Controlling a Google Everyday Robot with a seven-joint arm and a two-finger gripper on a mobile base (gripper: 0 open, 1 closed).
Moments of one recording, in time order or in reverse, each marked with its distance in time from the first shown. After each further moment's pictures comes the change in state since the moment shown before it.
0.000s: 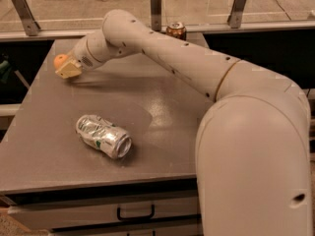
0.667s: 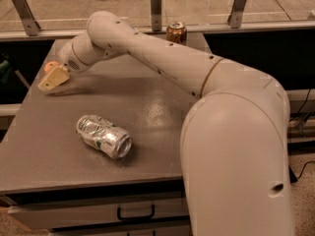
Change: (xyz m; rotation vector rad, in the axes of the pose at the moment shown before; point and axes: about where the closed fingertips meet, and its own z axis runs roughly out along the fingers) arm -0.013 0.022 0.027 -0.059 0.003 -0.001
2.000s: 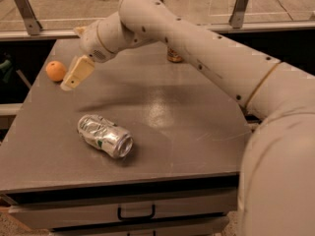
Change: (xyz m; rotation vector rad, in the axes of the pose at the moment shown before) arm -0.008 0.013 -0.106 0.004 -0.026 -0.224
